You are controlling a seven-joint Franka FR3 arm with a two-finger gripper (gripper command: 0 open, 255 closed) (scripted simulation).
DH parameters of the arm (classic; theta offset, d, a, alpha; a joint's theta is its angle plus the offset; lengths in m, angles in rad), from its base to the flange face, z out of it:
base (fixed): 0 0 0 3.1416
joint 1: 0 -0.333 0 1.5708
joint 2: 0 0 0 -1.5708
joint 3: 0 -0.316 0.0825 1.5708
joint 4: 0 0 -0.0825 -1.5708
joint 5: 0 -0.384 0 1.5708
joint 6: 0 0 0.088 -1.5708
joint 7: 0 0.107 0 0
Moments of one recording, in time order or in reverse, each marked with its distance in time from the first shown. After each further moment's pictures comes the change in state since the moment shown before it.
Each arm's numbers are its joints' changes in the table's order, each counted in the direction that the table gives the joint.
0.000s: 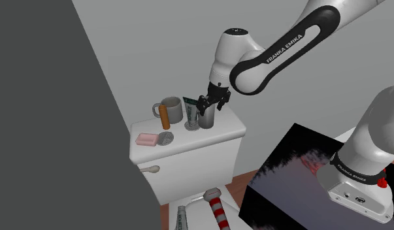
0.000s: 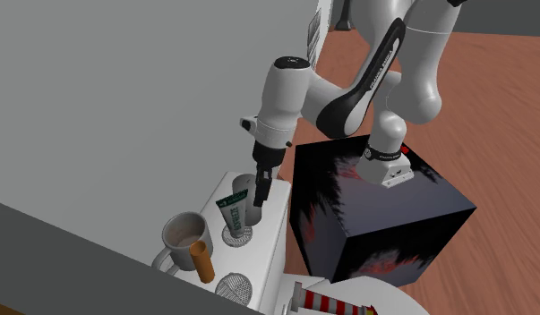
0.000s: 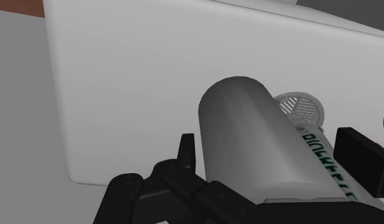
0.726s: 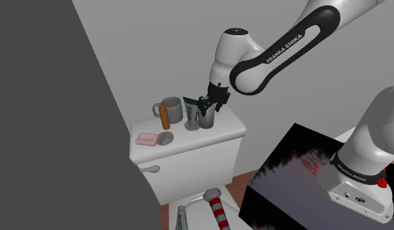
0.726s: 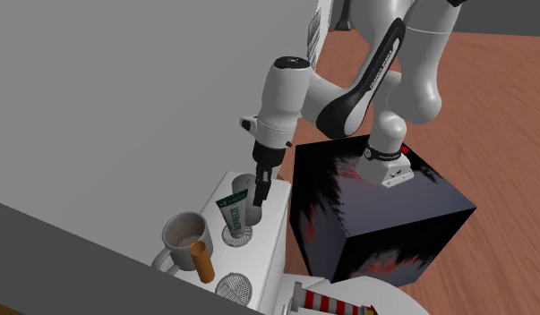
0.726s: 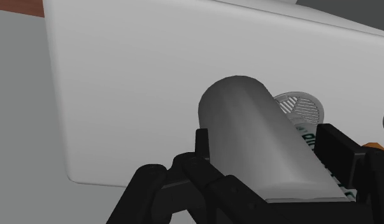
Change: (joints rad) arm 0.000 0.000 0.000 0.000 0.001 -0.001 0.000
